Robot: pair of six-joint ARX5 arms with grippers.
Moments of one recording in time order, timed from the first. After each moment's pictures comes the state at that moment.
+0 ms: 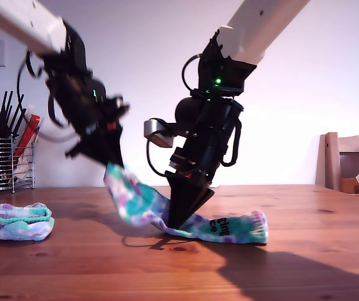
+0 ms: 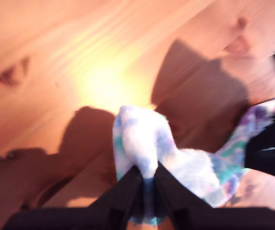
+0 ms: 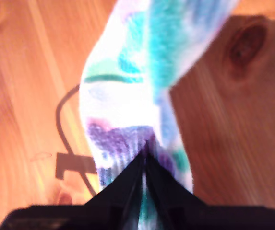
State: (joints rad) left arm -0.24 2.45 2.40 -1.37 0.53 0.25; right arm 0.54 2.34 1.88 -0.97 -0.41 -0.65
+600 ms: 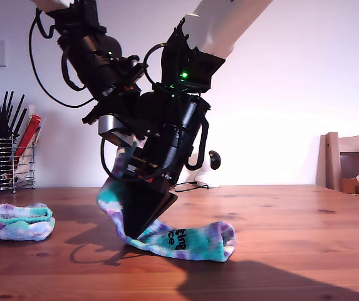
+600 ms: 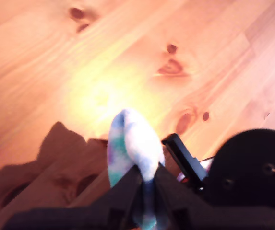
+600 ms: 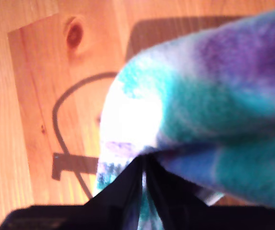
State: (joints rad) left arm -0.33 2.35 2.41 -1.38 0.50 0.21; right arm 0.66 2.34 1.87 -0.94 -0.42 -0.65
